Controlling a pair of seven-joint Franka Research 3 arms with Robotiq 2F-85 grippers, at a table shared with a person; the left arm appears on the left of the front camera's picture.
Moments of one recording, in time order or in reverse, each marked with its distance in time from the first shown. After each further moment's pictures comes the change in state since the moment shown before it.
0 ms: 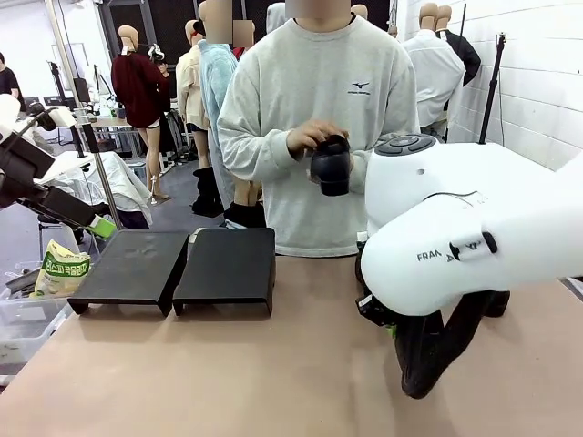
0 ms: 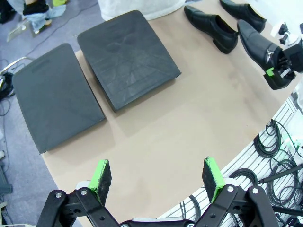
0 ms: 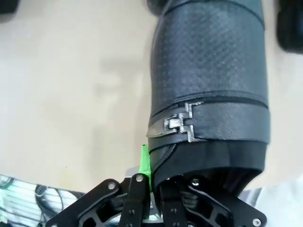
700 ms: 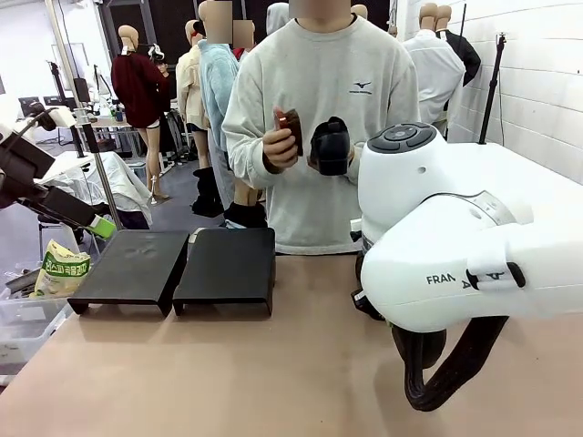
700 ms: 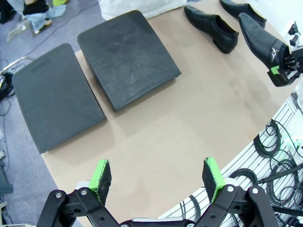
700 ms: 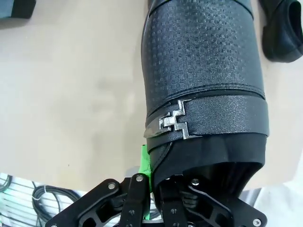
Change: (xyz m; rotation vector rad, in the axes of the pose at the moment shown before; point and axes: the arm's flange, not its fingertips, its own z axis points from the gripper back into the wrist) left arm 0.000 0.000 0.000 0.000 0.000 0.000; right arm -0.011 0.006 0.019 -0.025 -0.070 0.021
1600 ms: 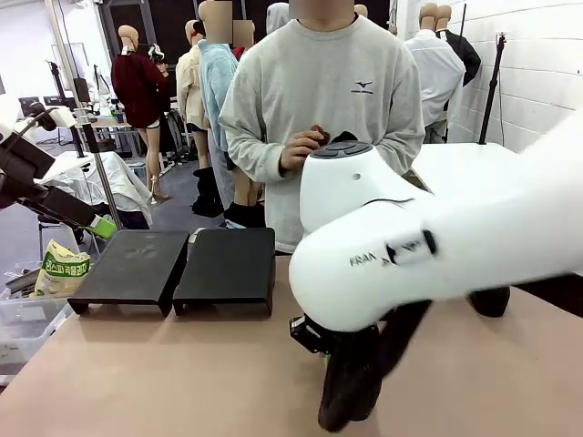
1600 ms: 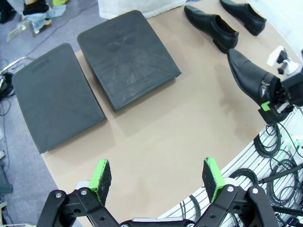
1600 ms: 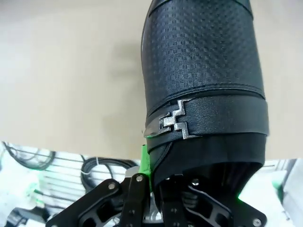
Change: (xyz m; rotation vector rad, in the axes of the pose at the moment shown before) left arm 0.000 0.000 0.000 0.001 0.000 -0.001; right arm -0.009 0.090 -0.011 0.161 0.210 -0.103
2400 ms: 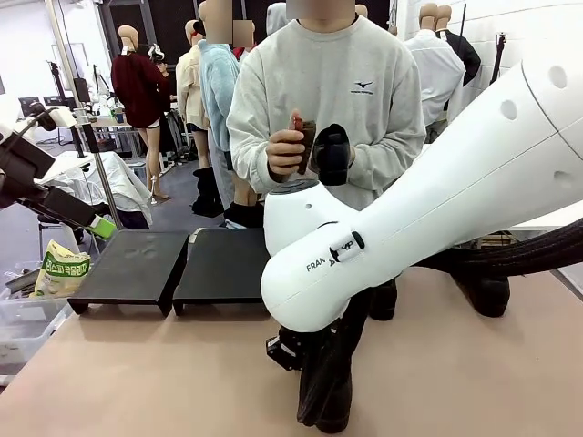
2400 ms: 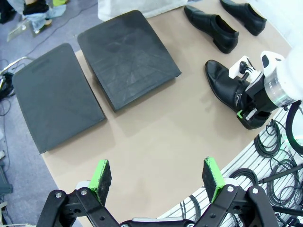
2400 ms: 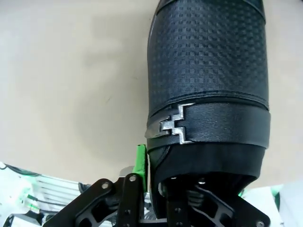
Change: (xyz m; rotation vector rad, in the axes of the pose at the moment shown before) left arm 0.000 0.000 0.000 0.001 0.000 0.000; right arm 0.034 0.042 -0.064 -0.036 0.107 0.072
